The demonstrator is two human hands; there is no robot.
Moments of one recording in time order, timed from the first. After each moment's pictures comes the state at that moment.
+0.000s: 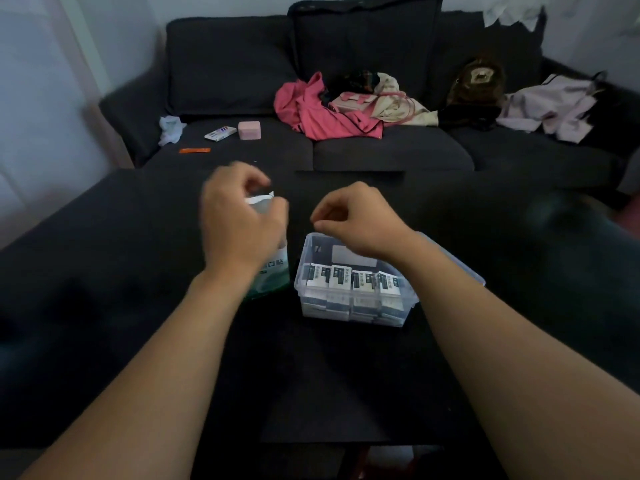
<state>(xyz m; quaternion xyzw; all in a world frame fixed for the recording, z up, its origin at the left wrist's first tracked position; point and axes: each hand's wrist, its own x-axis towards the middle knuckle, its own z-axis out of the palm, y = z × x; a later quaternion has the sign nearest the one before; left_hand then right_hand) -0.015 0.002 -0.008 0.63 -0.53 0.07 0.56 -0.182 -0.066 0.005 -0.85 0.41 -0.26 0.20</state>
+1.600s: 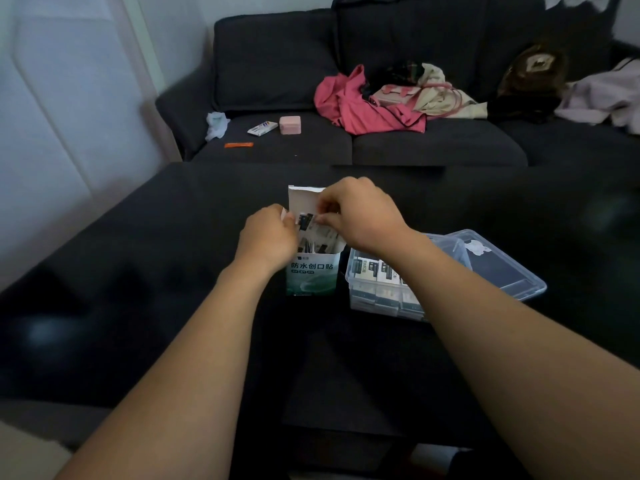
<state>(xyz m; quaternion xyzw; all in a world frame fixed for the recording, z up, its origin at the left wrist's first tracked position) 0.043 0.000 -0.035 0.77 -0.54 -0.08 0.33 -0.107 -0.063 -0.006 -0.87 0.41 -0.24 0.09</state>
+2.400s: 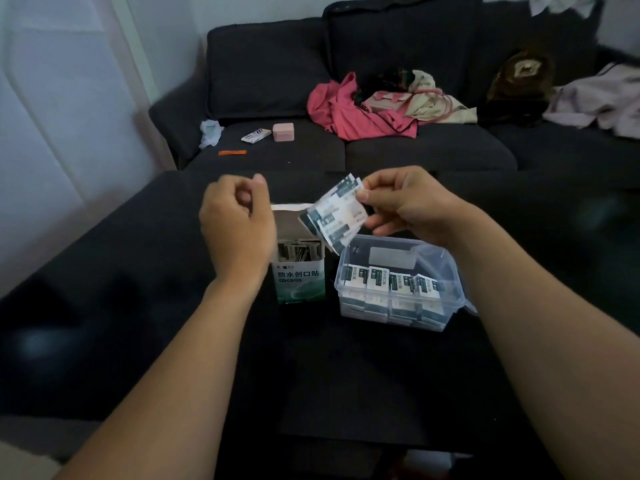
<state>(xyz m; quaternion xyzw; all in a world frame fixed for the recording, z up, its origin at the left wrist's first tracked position) 0.031 0.013 -0.016 0.68 -0.42 0.12 0.59 -0.184 -0.080 0.024 -0.68 0.36 -0.30 0.56</state>
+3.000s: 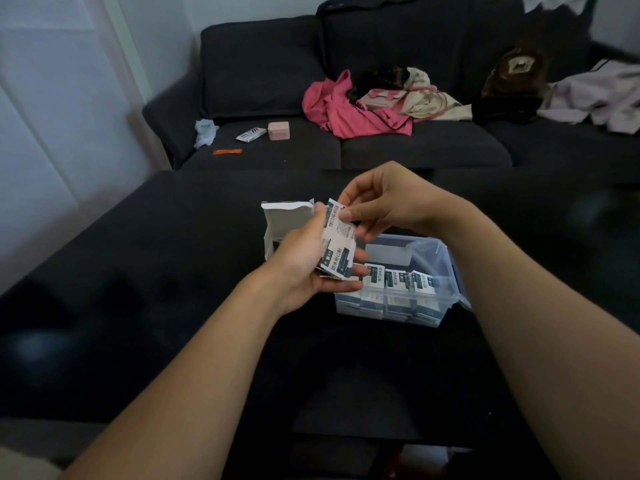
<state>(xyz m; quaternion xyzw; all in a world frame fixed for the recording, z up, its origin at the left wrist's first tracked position) -0.036 0.029 -0.008 0.55 -0.36 -0.58 0.48 -0.181 -0.077 0.032 -0.78 0.33 -0.20 0.50</state>
